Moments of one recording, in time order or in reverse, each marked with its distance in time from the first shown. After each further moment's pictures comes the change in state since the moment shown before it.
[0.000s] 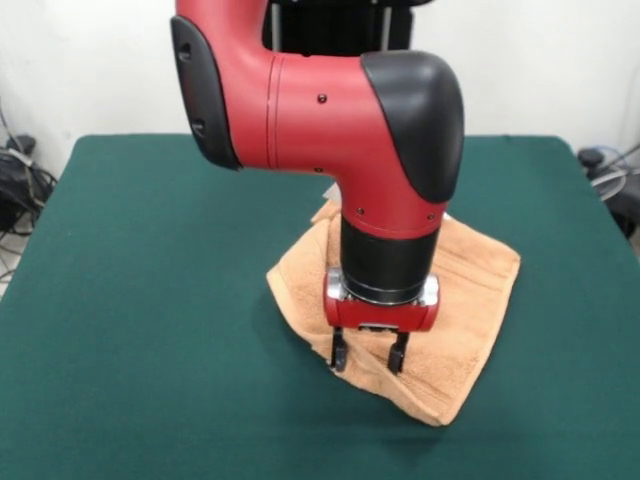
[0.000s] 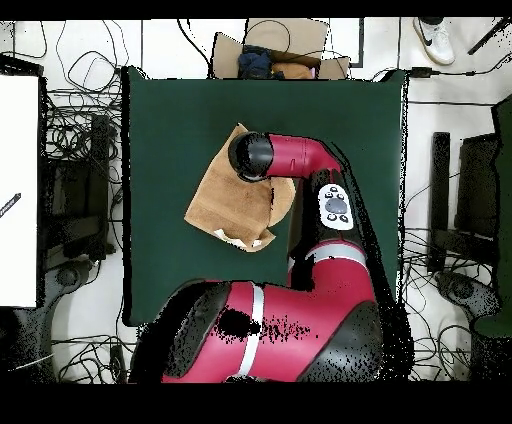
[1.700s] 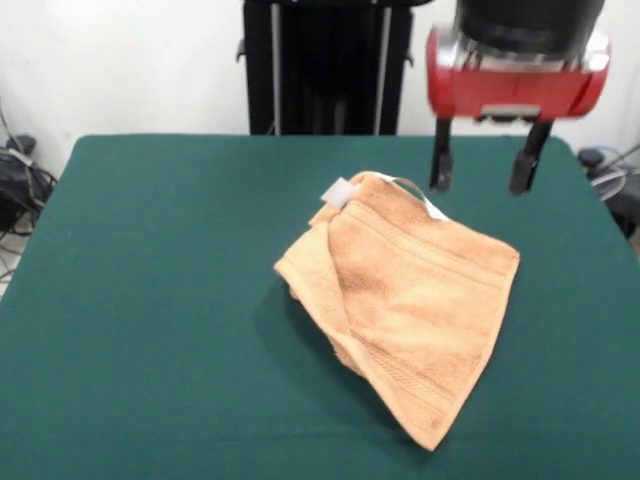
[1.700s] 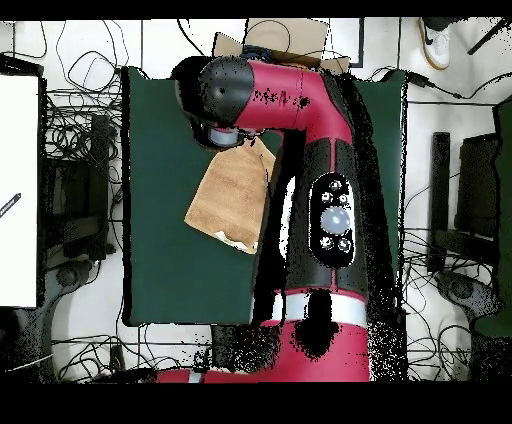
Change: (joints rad) arm 0.089 -0.299 -0.023 -0.117 0.142 0.565 0.000
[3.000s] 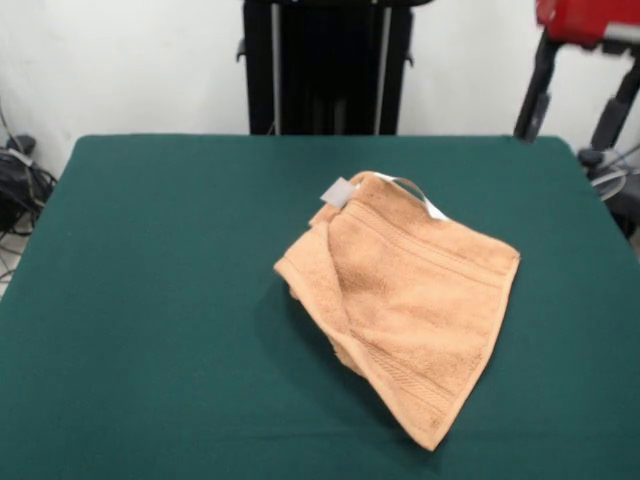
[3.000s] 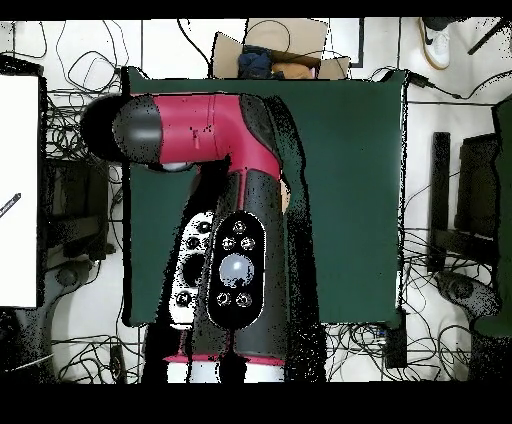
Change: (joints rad) arm 0.204 -0.091 -0.159 0.110 -0.047 -0.229 0.000
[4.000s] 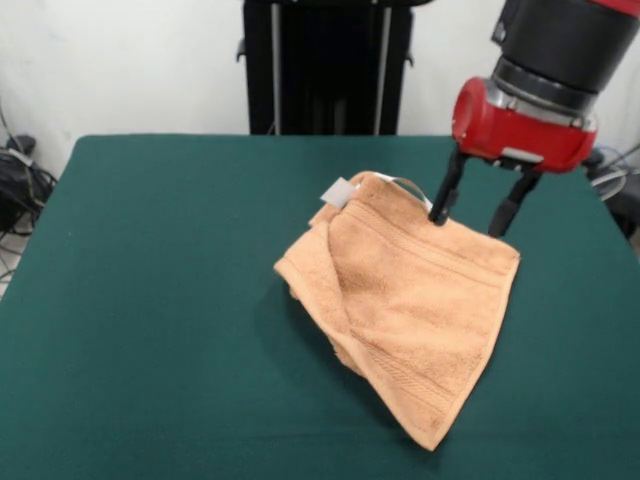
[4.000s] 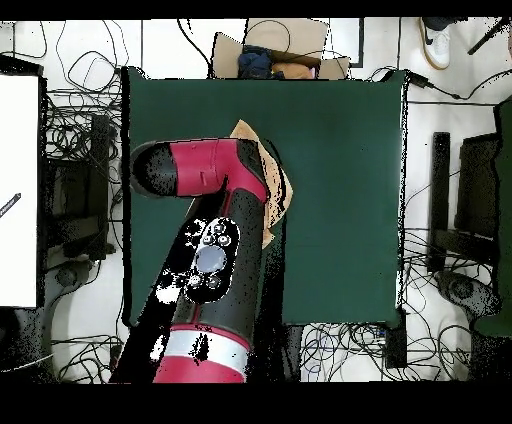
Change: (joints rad) arm 0.101 0.149 -0.179 0.106 -0.005 -0.263 0.000
